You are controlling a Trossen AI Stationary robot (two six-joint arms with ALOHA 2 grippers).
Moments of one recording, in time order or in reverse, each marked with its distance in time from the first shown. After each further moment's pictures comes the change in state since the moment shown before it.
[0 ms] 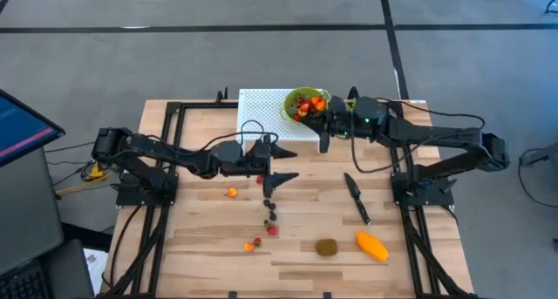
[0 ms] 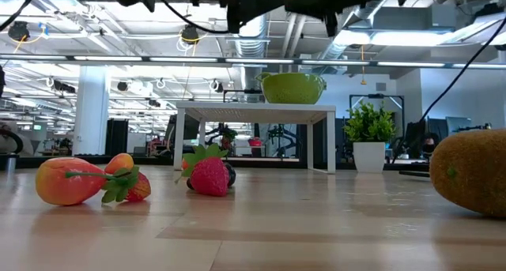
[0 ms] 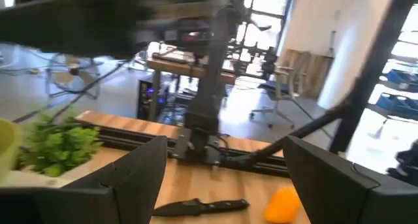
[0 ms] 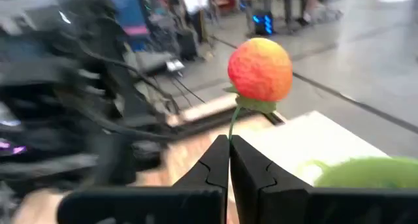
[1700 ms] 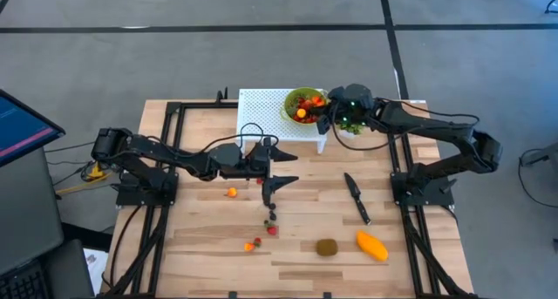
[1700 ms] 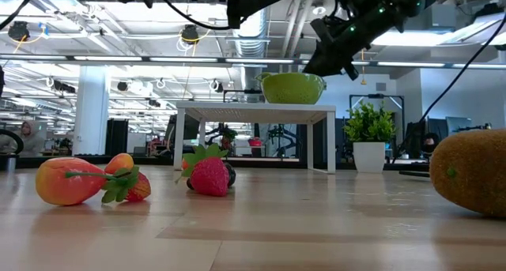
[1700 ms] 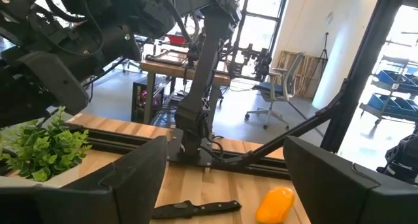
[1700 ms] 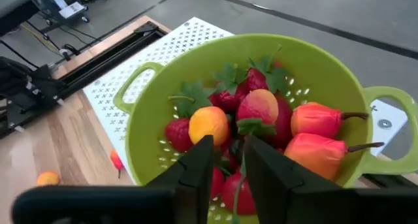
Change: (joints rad) left arm -0.029 -0.001 0.002 0.009 -0.003 0.003; right arm -0.272 0.081 -0.001 -0.284 0.035 0.086
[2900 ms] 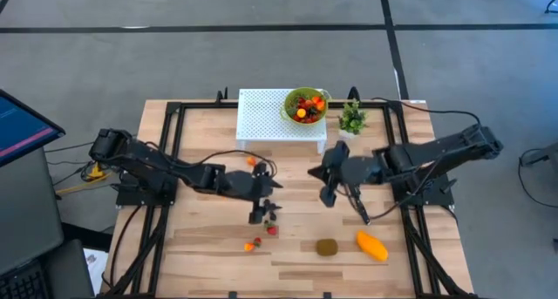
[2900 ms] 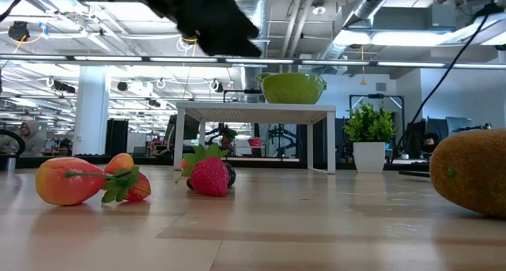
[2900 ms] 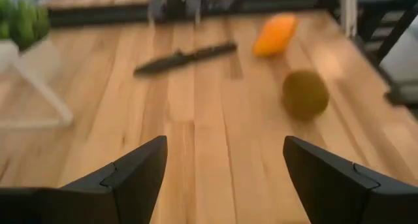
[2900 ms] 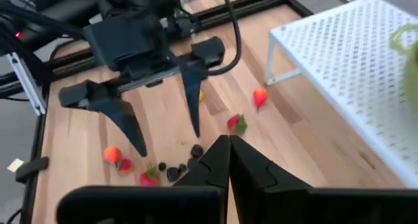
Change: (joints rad) left arm -0.152 -0.009 0.002 -0.568 -0.093 0.127; right arm 0.797 0.004 0.293 -0.438 0.434 0.191
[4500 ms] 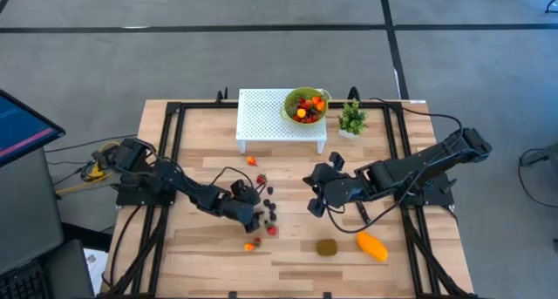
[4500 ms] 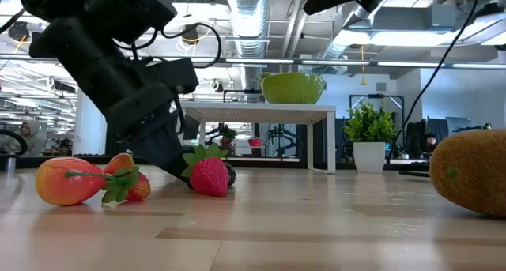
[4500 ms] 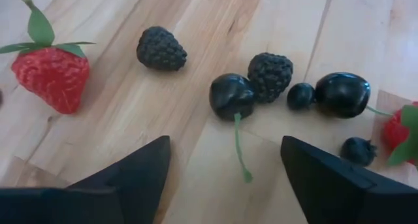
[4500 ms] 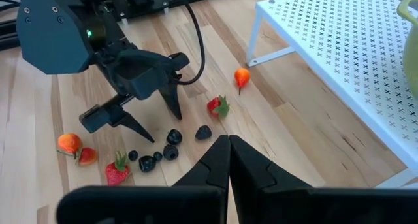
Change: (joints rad) left arm -0.123 0.238 -0.189 -0.023 -0.269 -0.573; right arm 0.084 0.146 0.000 -0.011 0.158 0.063
